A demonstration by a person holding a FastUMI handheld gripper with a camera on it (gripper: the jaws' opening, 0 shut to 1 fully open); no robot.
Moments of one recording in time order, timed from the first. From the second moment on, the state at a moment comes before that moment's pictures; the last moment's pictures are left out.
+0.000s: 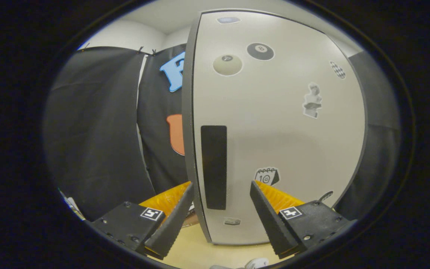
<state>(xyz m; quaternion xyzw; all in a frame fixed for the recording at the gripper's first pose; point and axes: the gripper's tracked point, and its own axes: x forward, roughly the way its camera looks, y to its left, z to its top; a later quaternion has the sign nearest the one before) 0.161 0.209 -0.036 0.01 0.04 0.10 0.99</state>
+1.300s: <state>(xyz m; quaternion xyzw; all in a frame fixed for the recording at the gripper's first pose) 0.109 0.201 -0.040 0.03 0.05 0.15 0.99</state>
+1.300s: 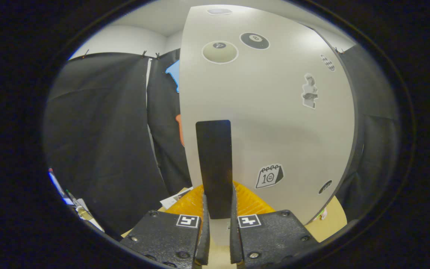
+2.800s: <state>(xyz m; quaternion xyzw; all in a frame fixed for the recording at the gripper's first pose) 0.035 0.035 -0.053 0.04 0.04 0.05 1.00</state>
